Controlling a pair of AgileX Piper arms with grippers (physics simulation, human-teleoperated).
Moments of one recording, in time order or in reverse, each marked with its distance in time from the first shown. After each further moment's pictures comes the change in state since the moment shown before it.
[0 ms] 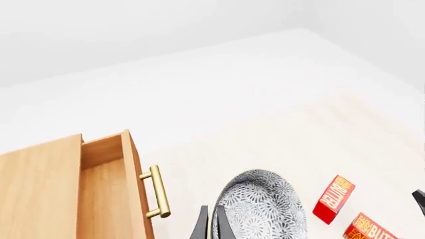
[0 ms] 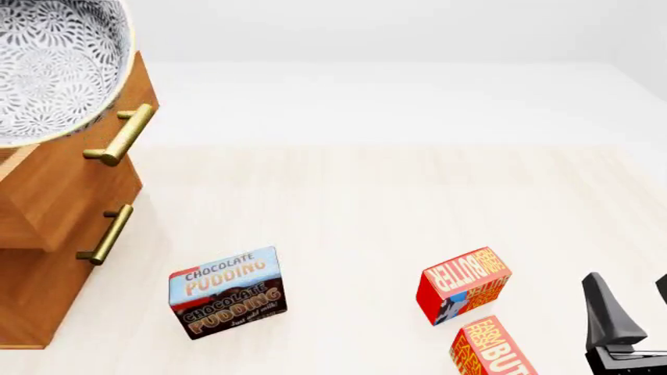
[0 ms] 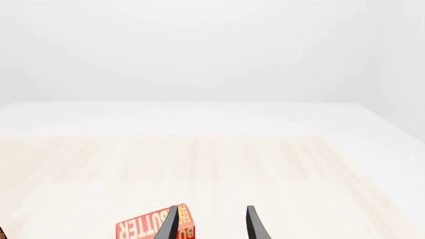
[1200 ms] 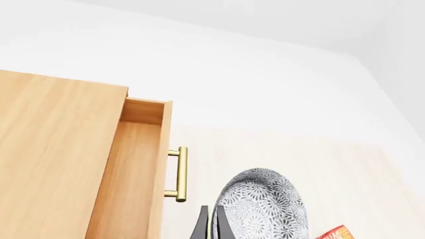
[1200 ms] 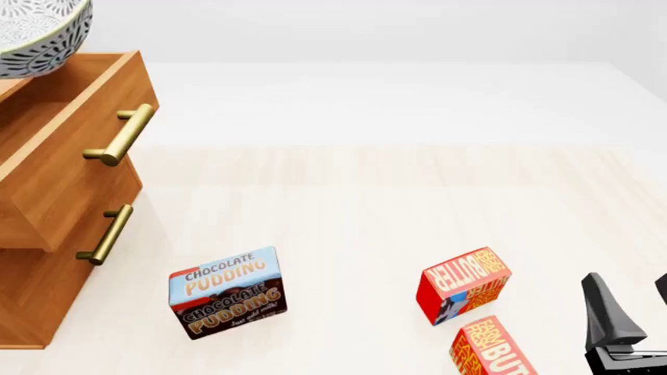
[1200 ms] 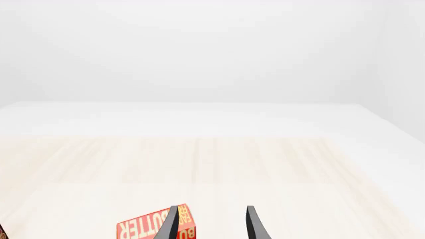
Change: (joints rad) left arm 0.240 0.124 -0.149 0.122 -0.270; right arm 0.004 -0.001 0.000 0.000 0.000
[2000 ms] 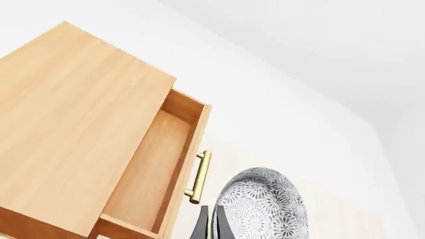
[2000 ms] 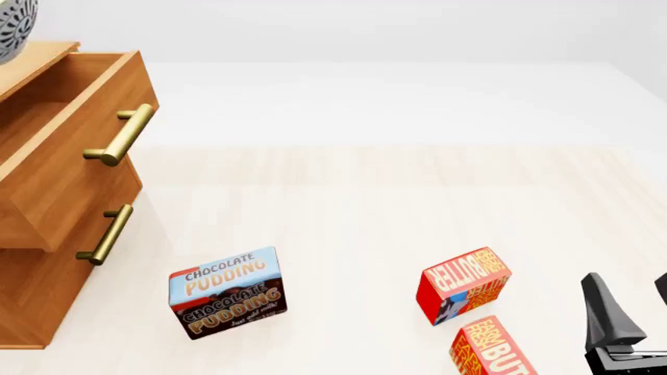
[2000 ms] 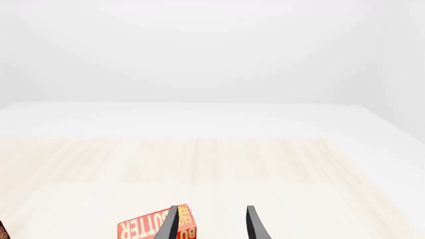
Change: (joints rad) left arm 0.196 -0.048 0.083 -0.042 -0.226; right arm 0.005 -0.001 0.000 -0.001 -0.001
